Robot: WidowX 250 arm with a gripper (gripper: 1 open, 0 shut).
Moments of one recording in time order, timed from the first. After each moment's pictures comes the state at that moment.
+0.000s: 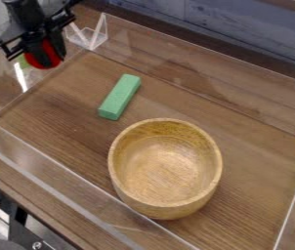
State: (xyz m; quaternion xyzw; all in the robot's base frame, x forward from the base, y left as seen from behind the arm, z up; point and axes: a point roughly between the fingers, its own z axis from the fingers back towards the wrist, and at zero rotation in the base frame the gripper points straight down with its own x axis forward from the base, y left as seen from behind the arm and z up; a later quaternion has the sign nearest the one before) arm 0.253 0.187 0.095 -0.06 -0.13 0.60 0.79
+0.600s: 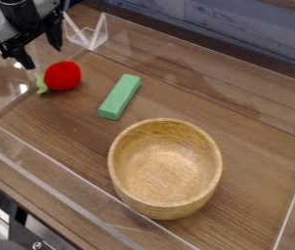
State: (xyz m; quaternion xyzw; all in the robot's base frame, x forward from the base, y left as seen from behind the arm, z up) arm 0.266 0.210 0.087 -0.01 -0.16 0.63 0.76
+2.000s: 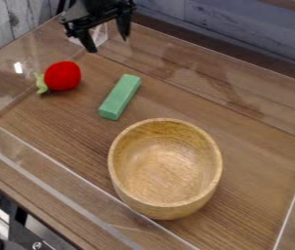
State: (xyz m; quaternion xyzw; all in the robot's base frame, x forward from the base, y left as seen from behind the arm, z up) arm 0.337 0.117 0.100 -0.04 -0.17 0.45 0.87
